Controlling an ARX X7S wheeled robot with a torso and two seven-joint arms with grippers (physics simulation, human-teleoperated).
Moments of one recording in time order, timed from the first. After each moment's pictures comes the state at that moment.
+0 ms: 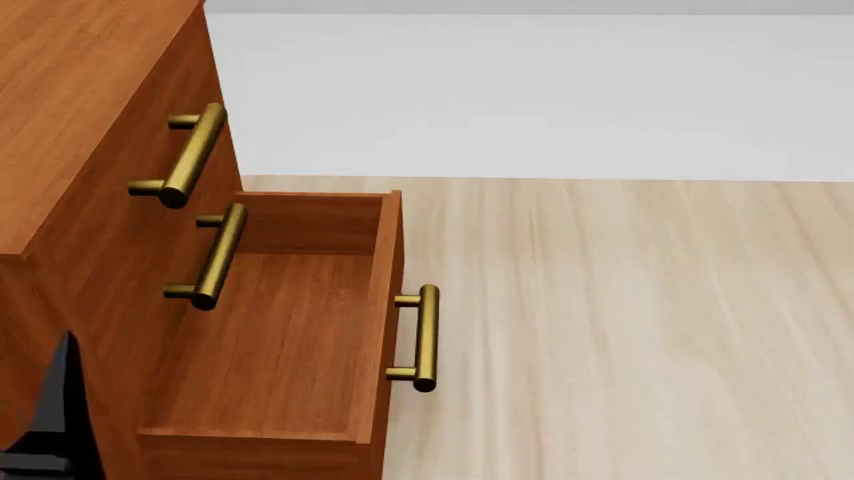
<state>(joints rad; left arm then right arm) -0.21 -0.87 0.53 0.88 -0.71 -0.22 -0.95 -0.36 0.40 0.48 -0.49 0.31 0.36 0.36</state>
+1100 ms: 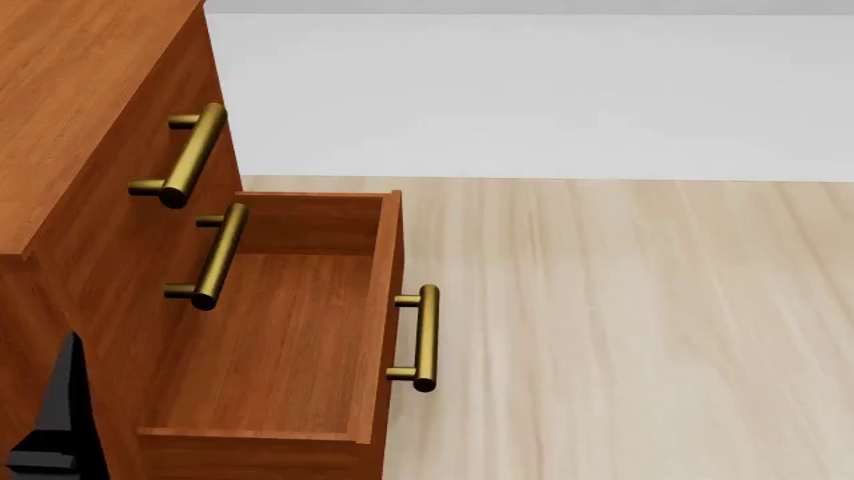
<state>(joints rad) -0.22 -0.87 0.54 0.86 -0.71 -0.23 -0.95 -0.23 0.46 0.47 -0.32 0.33 0.38 0.34</state>
